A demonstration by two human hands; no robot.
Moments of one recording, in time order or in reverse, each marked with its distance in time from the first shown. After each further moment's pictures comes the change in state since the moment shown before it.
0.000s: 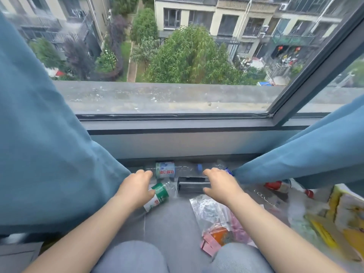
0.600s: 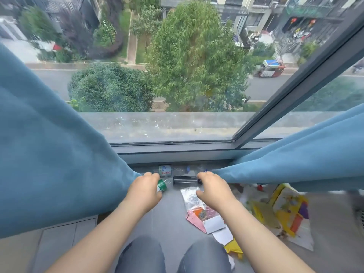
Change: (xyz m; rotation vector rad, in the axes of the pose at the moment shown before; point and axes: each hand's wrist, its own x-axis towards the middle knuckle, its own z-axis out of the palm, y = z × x) left_hand -0.153 0.087 -0.254 -0.033 -0.107 -0.024; right_hand -0.164 -0.054 -0.255 0.116 -0.081 0.027
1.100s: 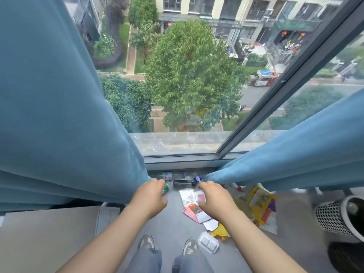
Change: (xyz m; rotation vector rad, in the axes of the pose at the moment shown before) left_hand -0.205 0.046 -0.206 -0.034 -0.032 0.058; right_hand -0.212 -0.081 -0.188 -0.027 -0.007 -0.004
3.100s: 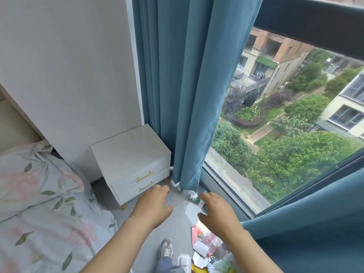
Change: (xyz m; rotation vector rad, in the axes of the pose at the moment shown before) left_hand -0.334 0.267 0.104 -0.526 0.563 -0.803; right_hand -0.235 0.095 -0.045 -0.321 0.013 -0.980
